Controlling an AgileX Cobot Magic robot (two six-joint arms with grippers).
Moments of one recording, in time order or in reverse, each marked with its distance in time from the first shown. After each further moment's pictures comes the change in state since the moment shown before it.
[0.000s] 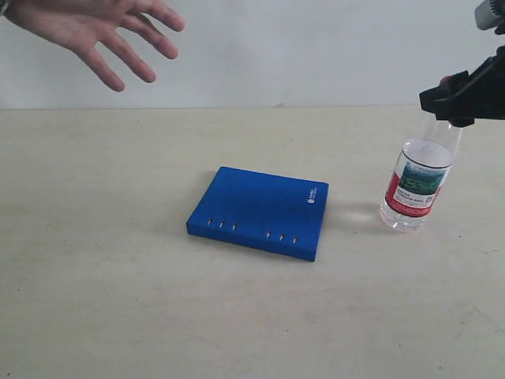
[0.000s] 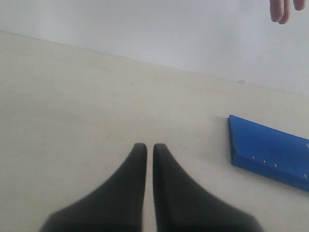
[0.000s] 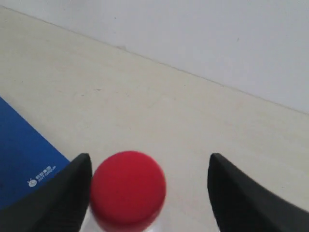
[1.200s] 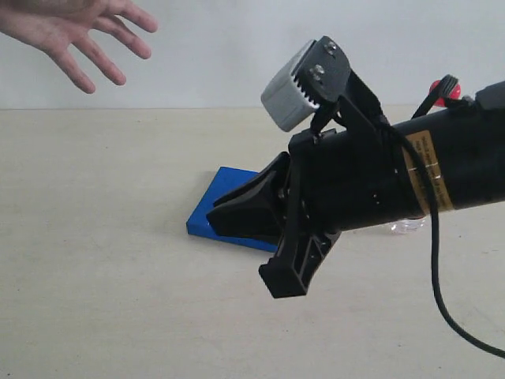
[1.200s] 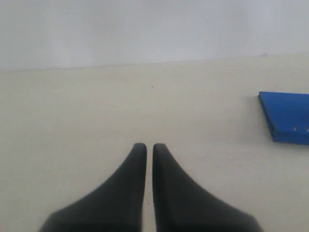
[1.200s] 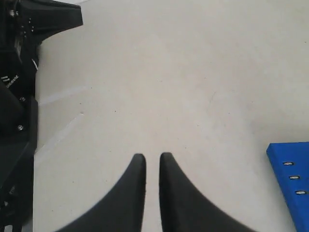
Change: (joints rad) left arm 0.000 0.000 0.000 0.133 0.000 0.168; right arm 0.675 -0.160 0.111 -0.121 -0.276 0.223
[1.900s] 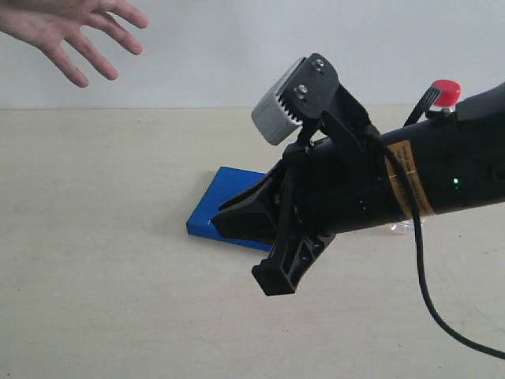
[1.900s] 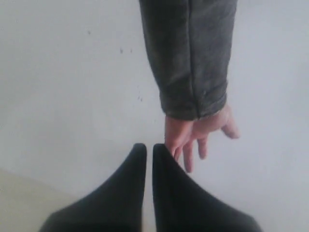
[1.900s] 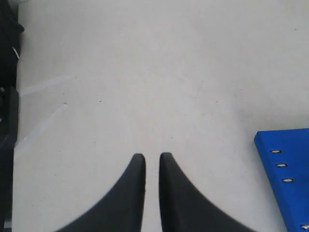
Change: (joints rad) left arm 0.000 0.000 0.000 -0.208 -0.526 -0.308; right arm 0.006 0.046 0.001 0.001 0.057 -0.019
